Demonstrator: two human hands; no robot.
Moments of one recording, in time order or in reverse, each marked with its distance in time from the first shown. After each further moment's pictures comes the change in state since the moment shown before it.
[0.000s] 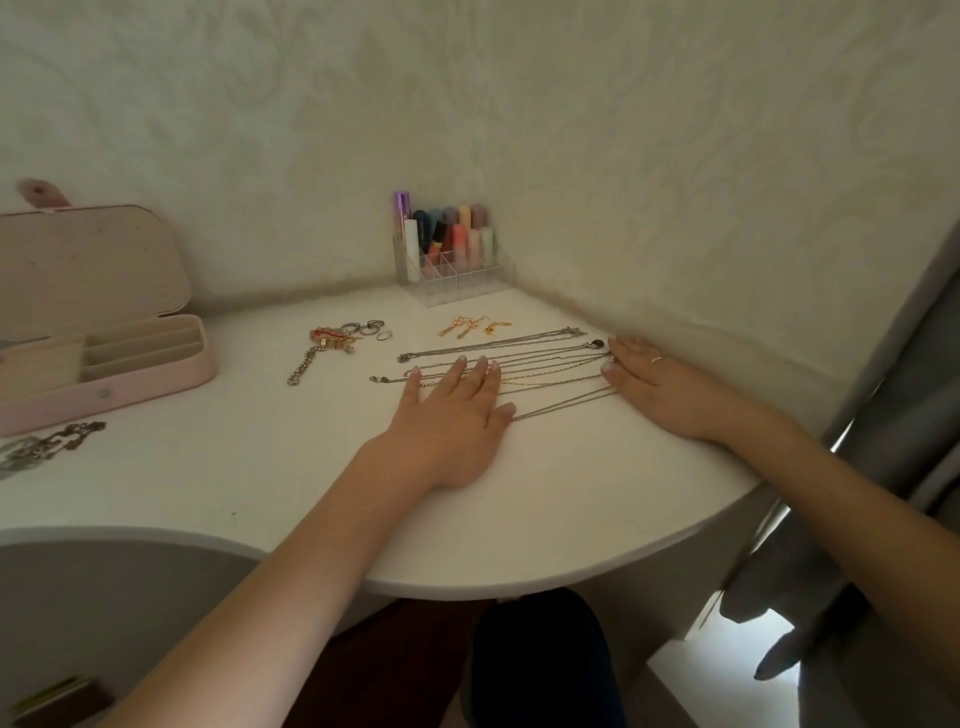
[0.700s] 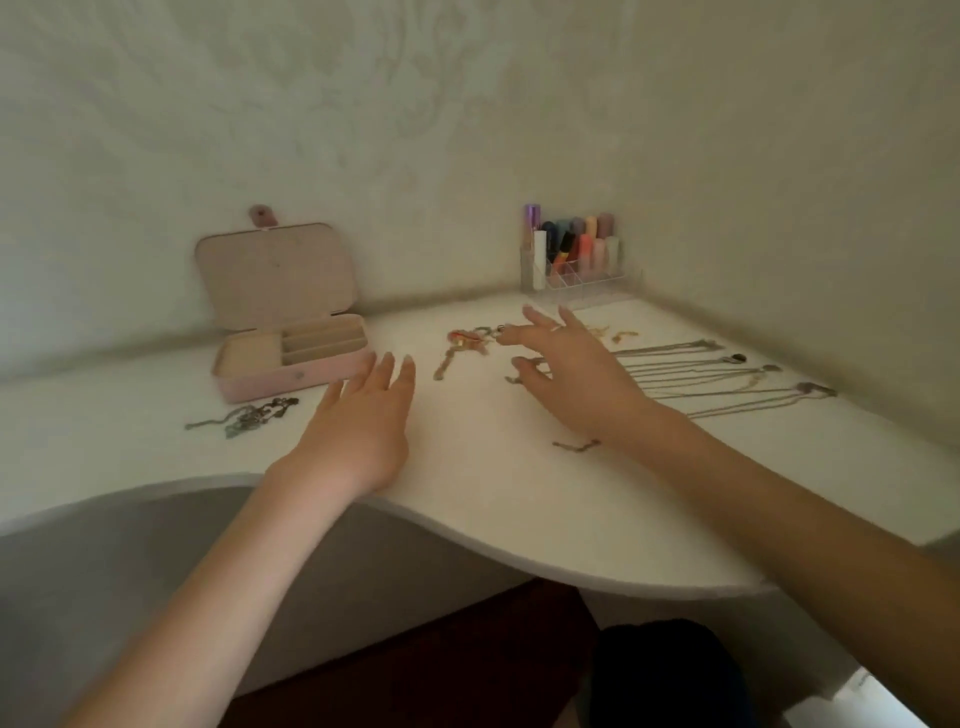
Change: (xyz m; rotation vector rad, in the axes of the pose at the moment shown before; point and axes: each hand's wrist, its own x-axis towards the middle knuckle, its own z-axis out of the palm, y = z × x) left_hand -0.099 -0.123 -0.023 0.127 0.200 -0.400; right_hand 0.018 -0.204 0.026 0.209 0.283 -0.572
